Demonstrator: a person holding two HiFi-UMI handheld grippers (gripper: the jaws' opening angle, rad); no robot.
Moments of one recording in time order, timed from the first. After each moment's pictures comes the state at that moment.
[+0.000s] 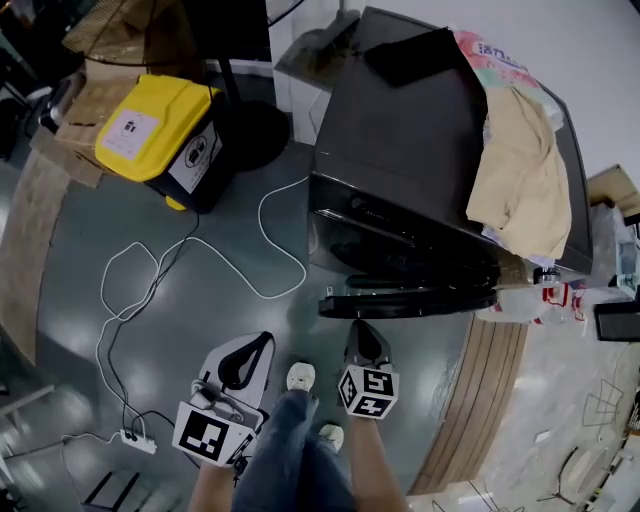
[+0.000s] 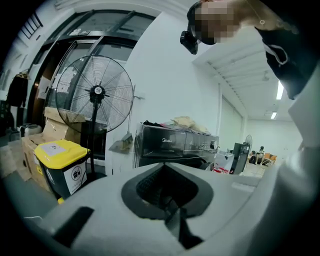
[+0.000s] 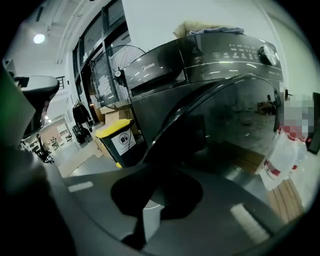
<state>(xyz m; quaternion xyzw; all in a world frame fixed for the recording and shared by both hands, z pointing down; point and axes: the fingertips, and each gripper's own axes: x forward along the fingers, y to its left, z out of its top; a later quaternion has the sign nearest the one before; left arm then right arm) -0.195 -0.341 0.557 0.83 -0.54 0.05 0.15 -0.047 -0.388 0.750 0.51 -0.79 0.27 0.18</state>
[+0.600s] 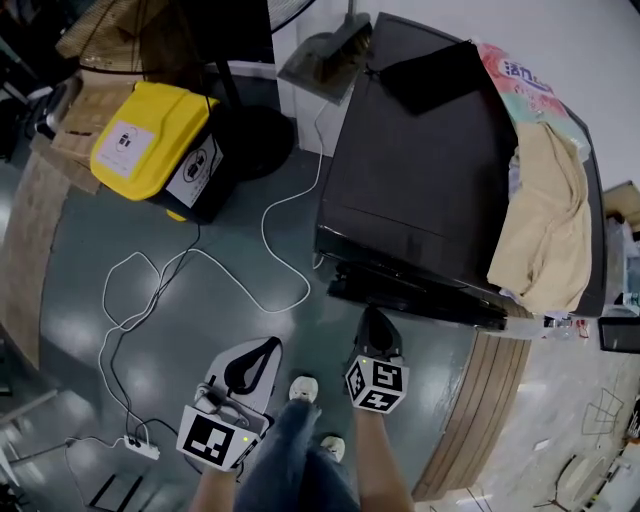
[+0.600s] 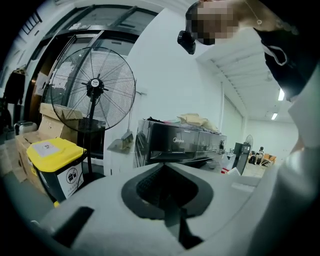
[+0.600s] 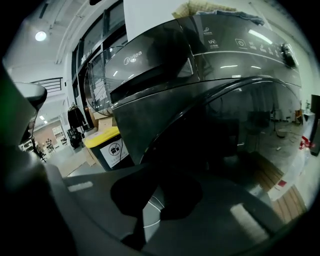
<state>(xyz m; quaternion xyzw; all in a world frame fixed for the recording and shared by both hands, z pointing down) -0.210 -0.414 0.573 0.83 -0.53 0.06 0.16 -0.064 -0.494 0.744 0.54 -0.79 0.24 0.16</state>
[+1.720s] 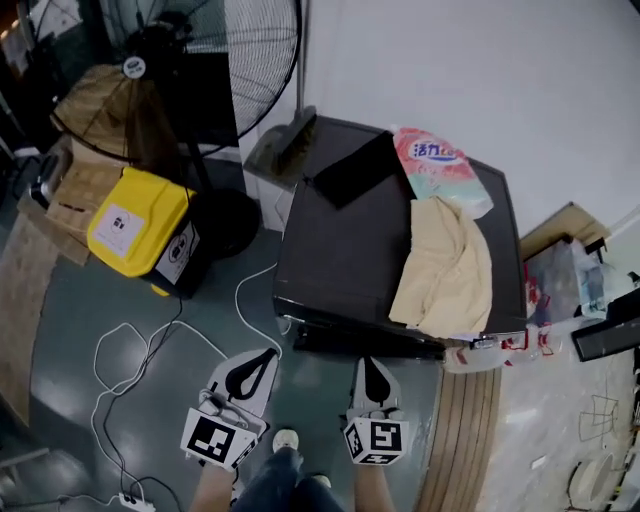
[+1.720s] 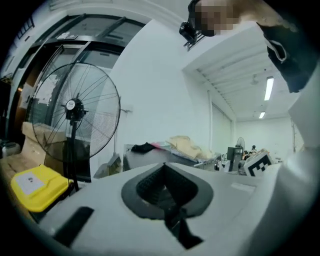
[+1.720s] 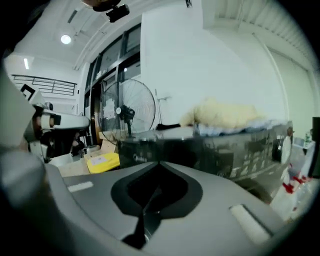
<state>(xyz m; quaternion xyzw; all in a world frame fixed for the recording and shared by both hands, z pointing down) -0.173 -0.461 0.450 0.86 -0.50 0.03 0.08 -0.017 -0.487 0.532 0.55 -0.82 0.12 0.08</state>
